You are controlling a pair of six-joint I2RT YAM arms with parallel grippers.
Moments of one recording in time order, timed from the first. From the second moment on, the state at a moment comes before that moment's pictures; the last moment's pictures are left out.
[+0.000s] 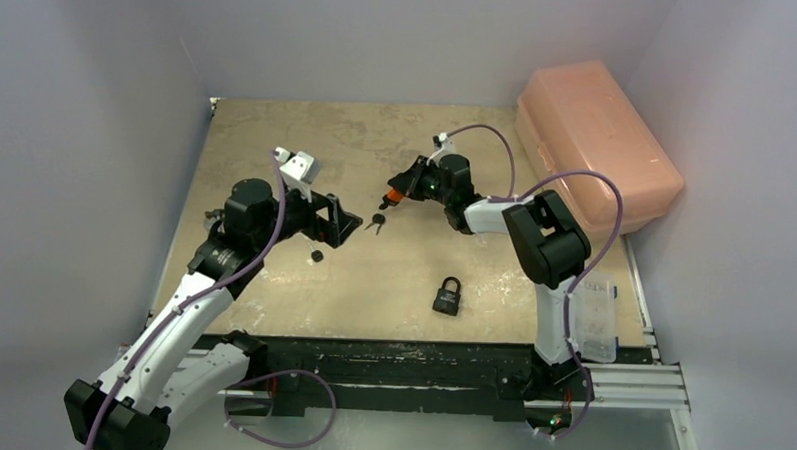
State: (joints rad) left arm -0.39 0.86 0.80 -0.22 0.34 -0.20; right arm 0.51 2.04 1.12 0.65 -0.26 0.72
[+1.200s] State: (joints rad) left arm -0.38 0.88 0.80 -0.23 0.34 -0.20; right arm 0.36 2.23 1.46 0.32 -0.28 0.68
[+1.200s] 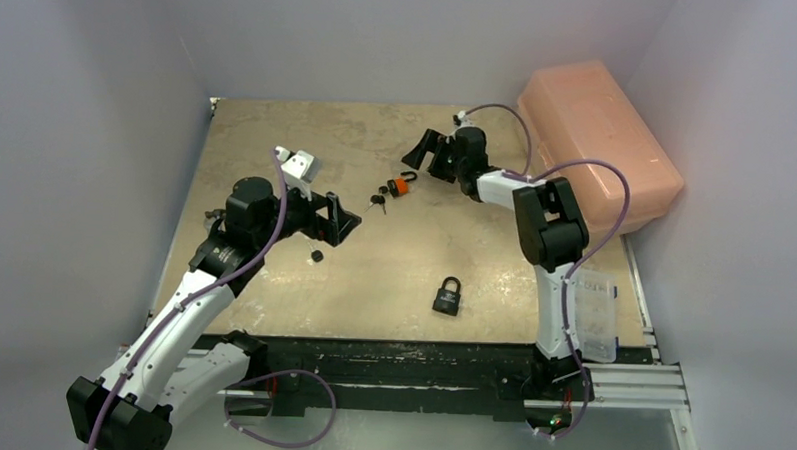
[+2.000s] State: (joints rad) left arm -0.37 0.88 0.83 -0.31 -0.01 -0.20; right arm 0.65 1.64 1.12 -0.40 0.32 0.70
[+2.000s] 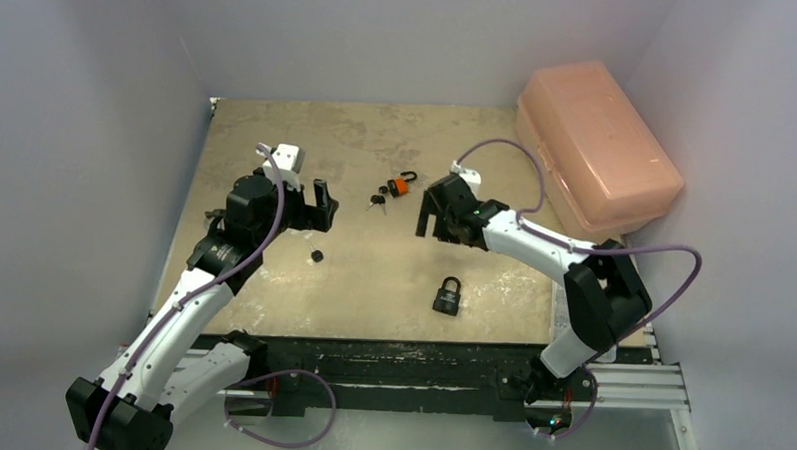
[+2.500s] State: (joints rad) left arm -0.37 0.88 0.83 -0.32 -0.04 -0.20; right arm 0.71 1.37 0.81 -0.56 0.26 0.87
